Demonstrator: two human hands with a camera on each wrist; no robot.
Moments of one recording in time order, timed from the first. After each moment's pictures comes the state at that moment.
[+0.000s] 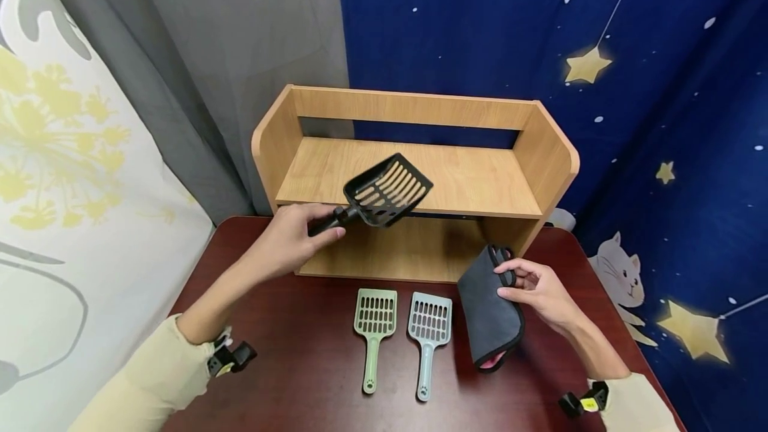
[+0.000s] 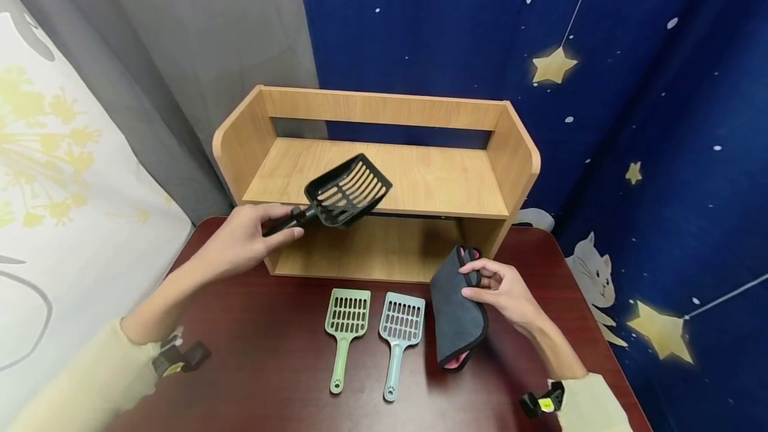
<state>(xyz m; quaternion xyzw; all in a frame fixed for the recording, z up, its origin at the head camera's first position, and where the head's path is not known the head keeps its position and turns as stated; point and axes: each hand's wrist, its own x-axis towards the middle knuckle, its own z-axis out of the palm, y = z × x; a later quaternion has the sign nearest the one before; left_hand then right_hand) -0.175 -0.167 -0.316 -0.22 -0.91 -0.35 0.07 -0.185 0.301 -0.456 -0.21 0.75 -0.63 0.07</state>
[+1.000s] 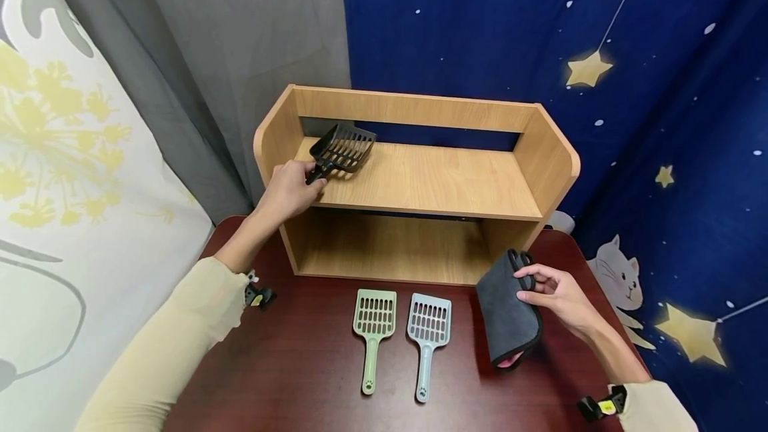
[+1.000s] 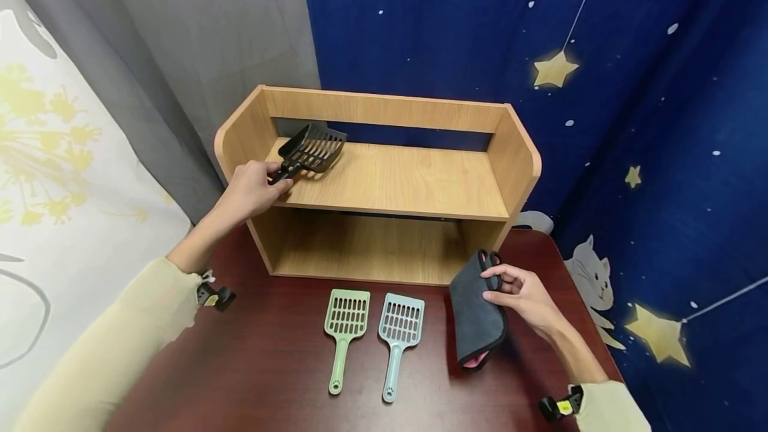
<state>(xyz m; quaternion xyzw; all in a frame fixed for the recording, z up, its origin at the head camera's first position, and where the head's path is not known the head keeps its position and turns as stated) -0.258 -0.183 -0.309 -0.08 -0.95 -0.30 0.10 -0.184 0.339 -0.463 -0.17 0.80 -0.58 0.05</state>
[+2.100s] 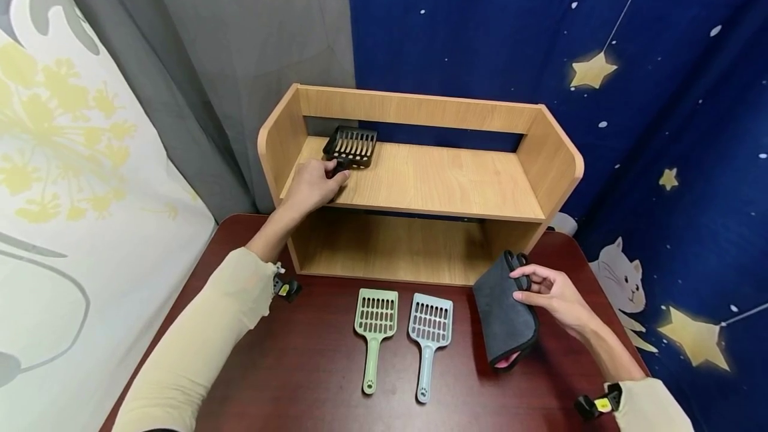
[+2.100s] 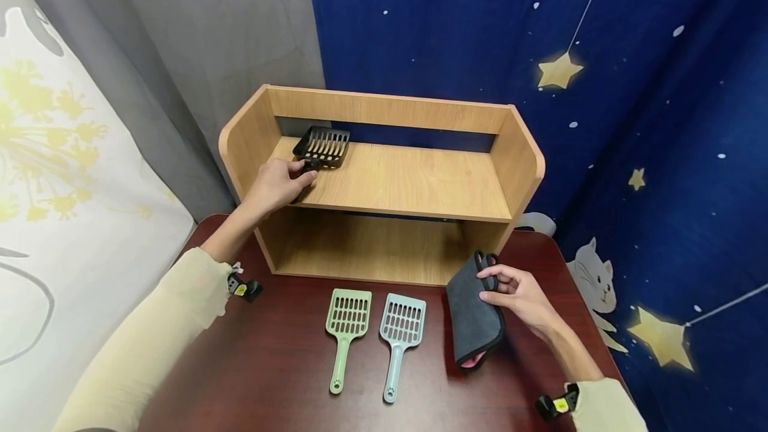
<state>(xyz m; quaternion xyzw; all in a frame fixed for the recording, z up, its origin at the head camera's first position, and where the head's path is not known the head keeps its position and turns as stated) -0.281 -0.160 -0.320 -0.05 -0.93 -0.35 0.06 -0.191 0.334 -0.469 -0.16 0.80 -0.58 0.07</state>
